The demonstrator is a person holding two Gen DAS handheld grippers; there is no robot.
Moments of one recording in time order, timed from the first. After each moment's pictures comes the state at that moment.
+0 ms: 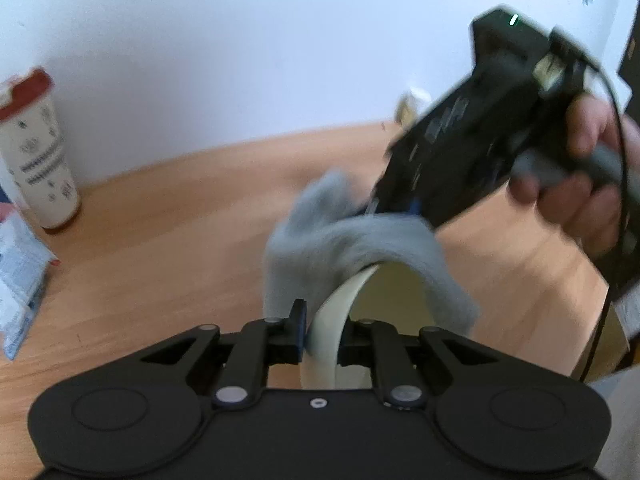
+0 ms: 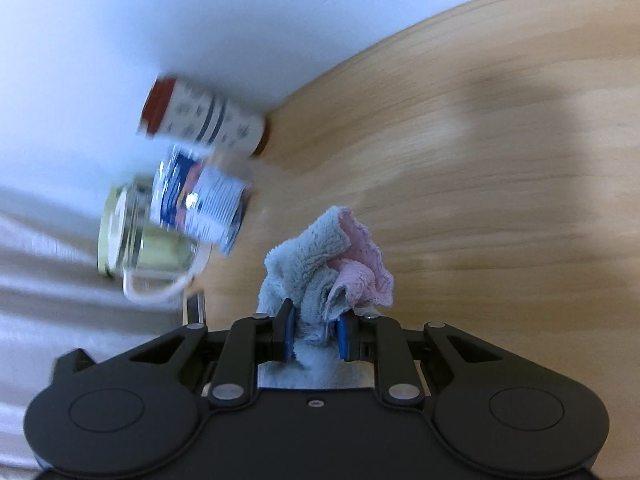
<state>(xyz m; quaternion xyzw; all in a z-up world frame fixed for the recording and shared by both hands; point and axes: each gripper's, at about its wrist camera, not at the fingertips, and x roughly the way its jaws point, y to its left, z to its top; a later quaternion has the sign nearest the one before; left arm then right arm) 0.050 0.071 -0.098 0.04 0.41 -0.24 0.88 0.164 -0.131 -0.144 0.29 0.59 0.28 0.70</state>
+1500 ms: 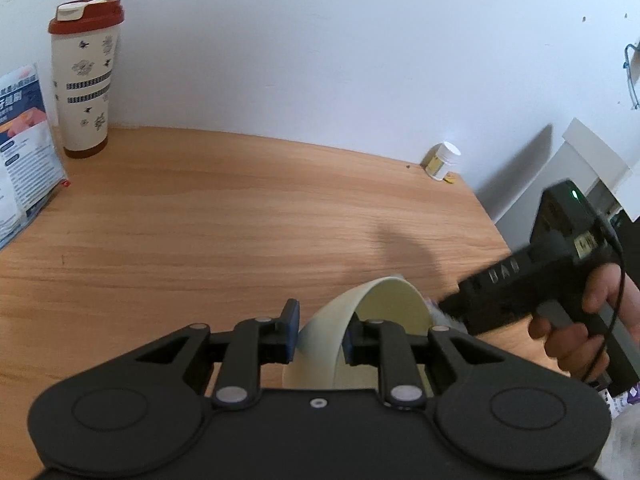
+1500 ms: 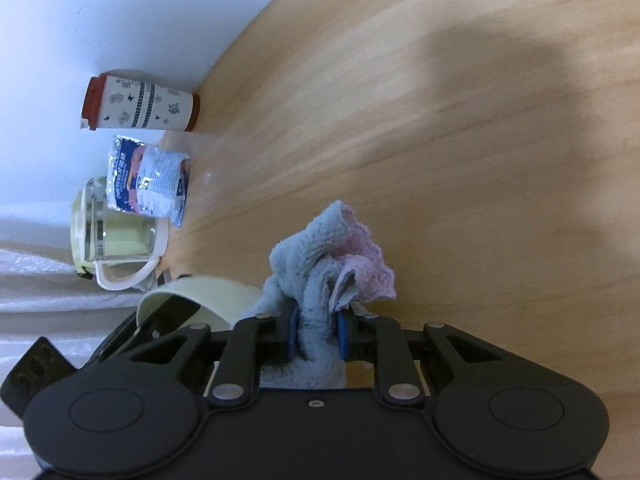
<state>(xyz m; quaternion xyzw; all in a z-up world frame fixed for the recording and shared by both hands) 0.048 0.068 -0.120 -0.10 0.43 -0.20 0.87 0.119 -0.190 -0.189 0.35 0.62 0.20 0.67</state>
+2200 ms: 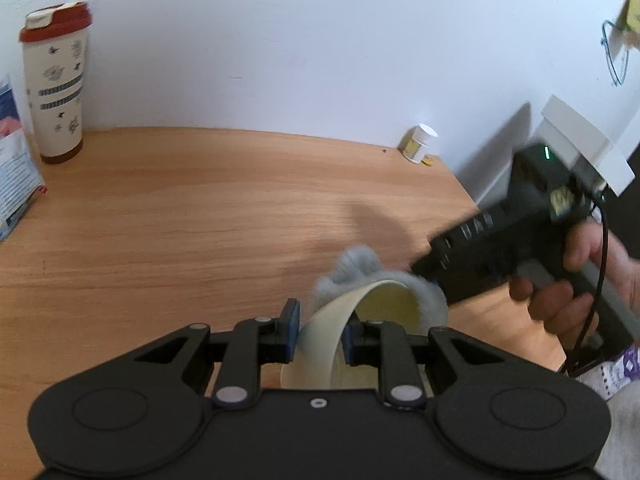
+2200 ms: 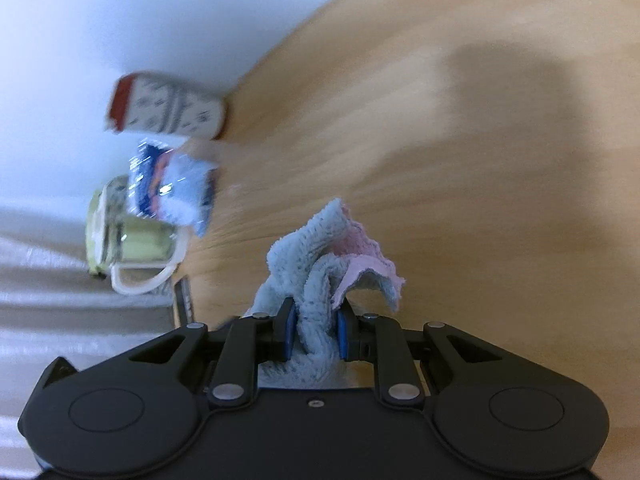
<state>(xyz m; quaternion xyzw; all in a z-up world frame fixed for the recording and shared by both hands) 0.058 0.068 -0.120 -0.09 0.44 -0.22 0.87 0.122 -0.192 -0.188 0.36 0.62 0.21 0.67</state>
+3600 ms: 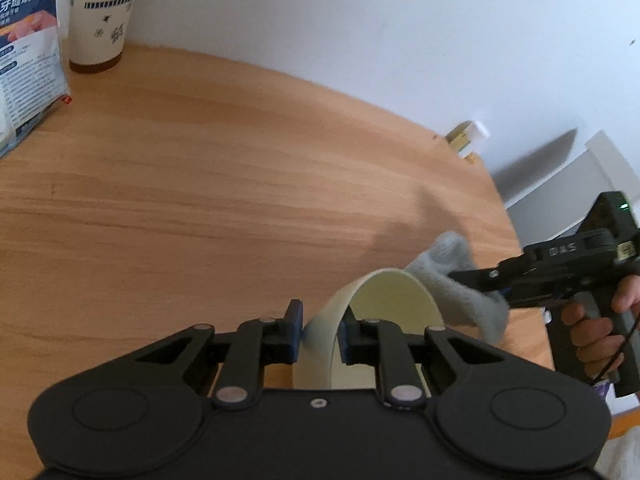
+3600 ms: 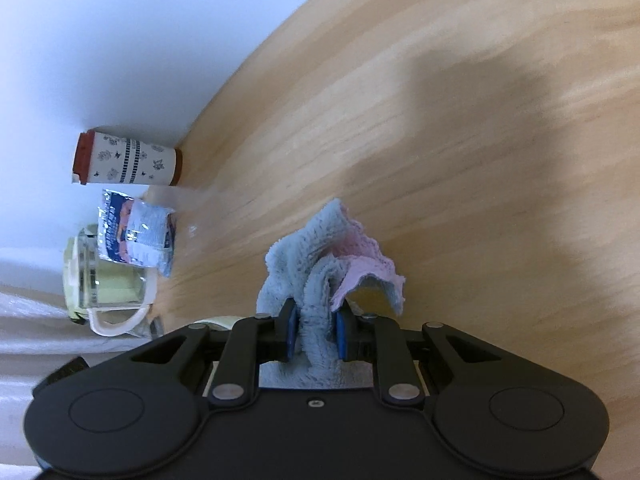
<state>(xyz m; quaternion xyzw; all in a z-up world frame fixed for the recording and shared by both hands) 0.089 0.111 -0.156 -0.17 0.52 -0.18 0.82 0.110 -0.222 -0.182 0.36 0.59 0.15 0.71</state>
